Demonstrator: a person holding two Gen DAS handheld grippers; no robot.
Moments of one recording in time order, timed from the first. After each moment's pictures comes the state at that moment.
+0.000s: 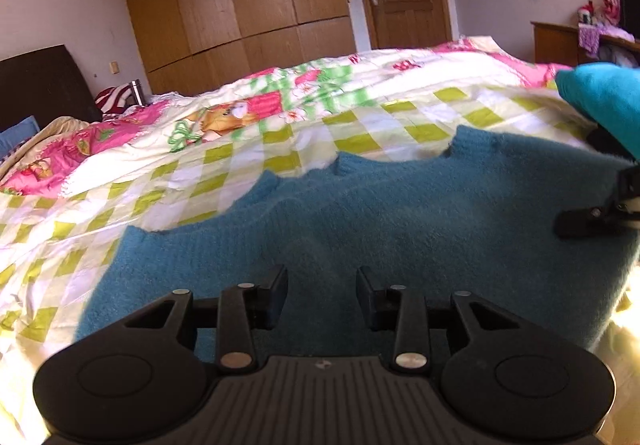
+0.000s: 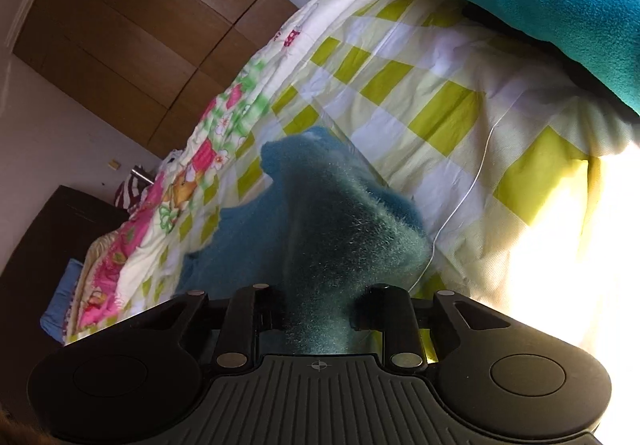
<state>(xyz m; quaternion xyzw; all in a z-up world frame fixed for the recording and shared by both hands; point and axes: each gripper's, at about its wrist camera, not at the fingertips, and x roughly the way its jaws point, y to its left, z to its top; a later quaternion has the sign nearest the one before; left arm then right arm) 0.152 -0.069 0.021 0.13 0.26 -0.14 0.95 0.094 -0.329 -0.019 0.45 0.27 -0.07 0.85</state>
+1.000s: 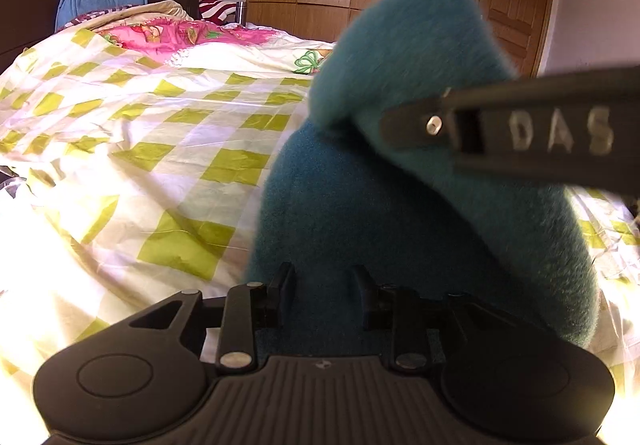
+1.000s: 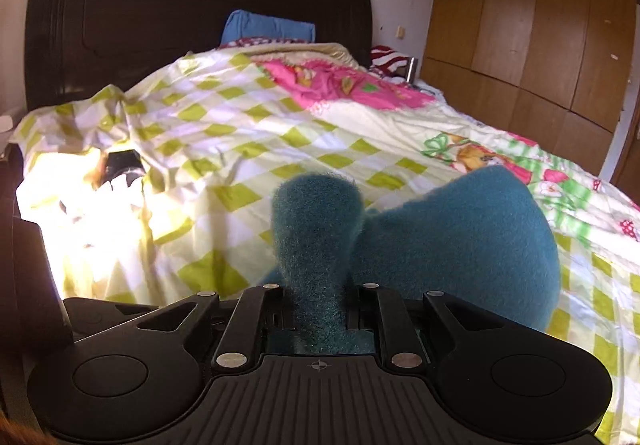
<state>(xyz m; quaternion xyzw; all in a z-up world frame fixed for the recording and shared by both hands) 0.110 0.092 -0.015 -0.06 0.32 -0.08 0.94 0.137 -0.011 0.050 -0.14 0.27 0.23 0.92</state>
